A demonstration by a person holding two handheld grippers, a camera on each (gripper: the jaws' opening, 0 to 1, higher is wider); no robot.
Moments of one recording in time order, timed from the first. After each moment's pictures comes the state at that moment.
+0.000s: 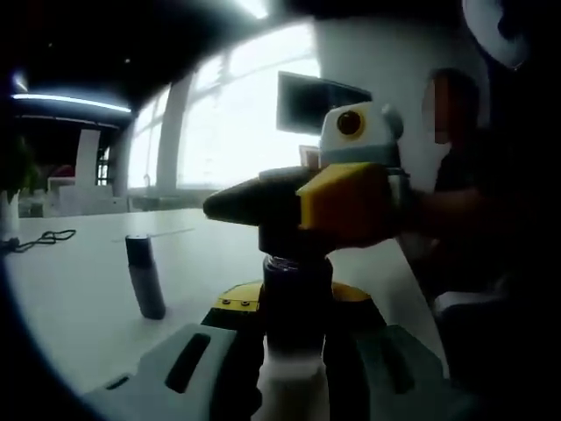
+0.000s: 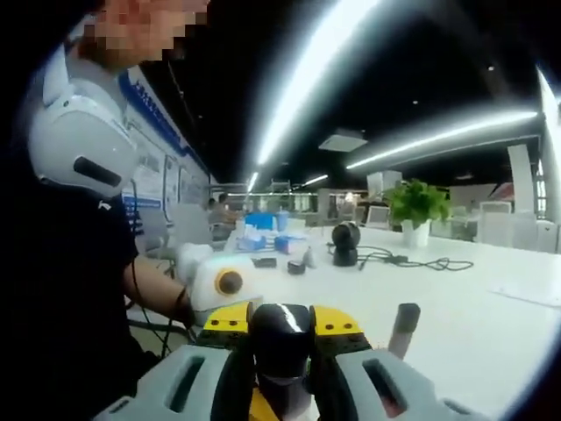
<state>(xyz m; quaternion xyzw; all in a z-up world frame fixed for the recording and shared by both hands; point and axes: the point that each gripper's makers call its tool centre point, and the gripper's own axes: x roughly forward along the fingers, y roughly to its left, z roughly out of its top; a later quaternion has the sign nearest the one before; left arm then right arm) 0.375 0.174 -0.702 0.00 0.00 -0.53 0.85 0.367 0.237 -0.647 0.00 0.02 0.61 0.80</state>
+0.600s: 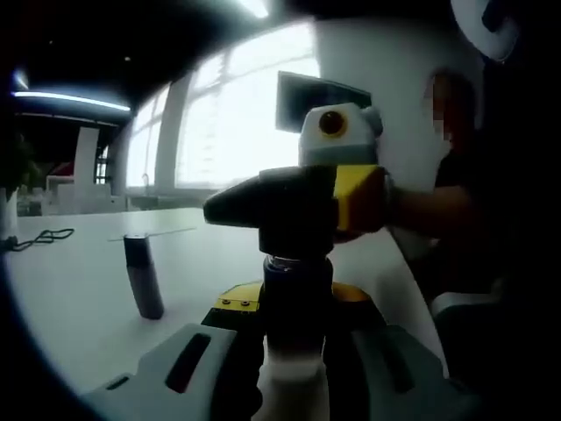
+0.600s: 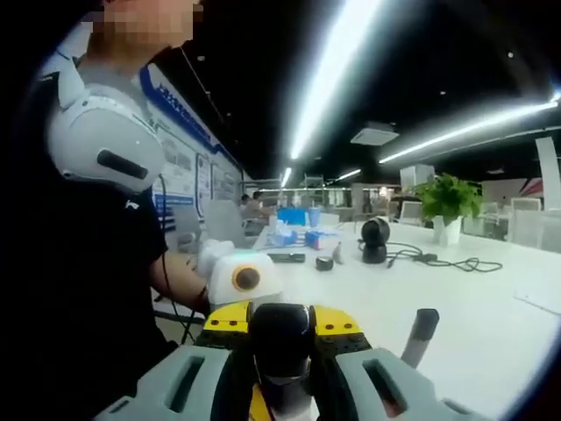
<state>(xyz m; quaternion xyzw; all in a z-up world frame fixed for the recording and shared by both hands) 0.375 0.173 -0.702 -0.01 0.00 -0.54 0.84 0.358 0.242 -0.647 -0.02 0.03 0.68 0.73</state>
